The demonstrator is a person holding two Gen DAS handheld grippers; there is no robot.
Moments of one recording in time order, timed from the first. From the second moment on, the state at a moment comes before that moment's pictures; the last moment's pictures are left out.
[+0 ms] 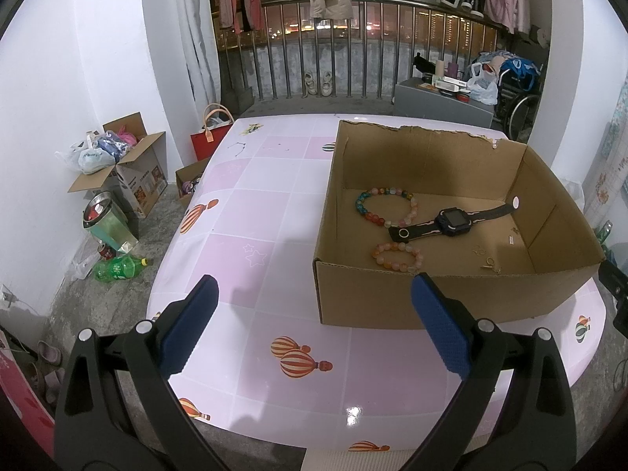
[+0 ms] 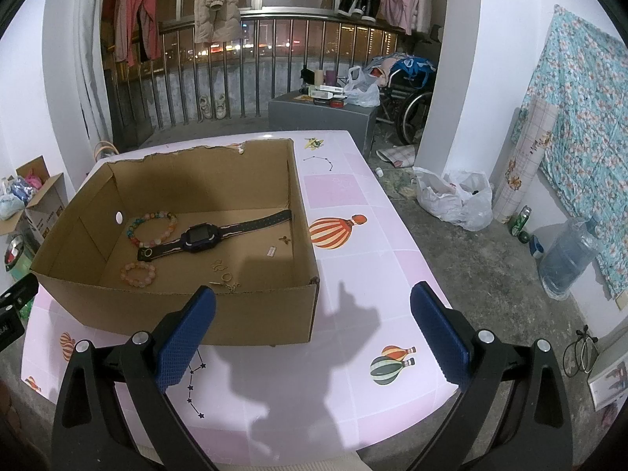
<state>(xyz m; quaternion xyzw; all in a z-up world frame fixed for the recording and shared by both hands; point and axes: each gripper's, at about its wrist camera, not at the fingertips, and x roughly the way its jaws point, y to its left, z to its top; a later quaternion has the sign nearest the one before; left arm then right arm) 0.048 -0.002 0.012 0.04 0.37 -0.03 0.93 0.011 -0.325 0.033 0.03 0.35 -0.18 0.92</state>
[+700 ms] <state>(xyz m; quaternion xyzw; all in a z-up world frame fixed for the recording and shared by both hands) 0.048 0.006 0.012 0.03 0.38 -0.04 0.92 0.012 -0.325 0.033 0.03 0.35 -0.18 0.92</state>
